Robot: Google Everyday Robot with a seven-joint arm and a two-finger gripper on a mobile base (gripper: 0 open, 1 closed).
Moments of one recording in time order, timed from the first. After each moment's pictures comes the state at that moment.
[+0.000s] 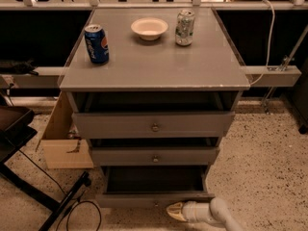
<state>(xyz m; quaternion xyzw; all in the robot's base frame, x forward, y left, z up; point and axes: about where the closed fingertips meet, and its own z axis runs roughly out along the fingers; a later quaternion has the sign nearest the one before) 0.493 -0.091 0.084 -0.48 0.70 0.36 0.38</state>
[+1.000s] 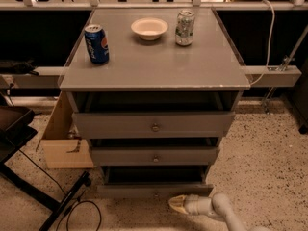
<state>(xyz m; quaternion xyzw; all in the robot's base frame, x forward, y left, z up) 0.526 -0.100 0.091 -0.48 0.69 0.34 0.41</state>
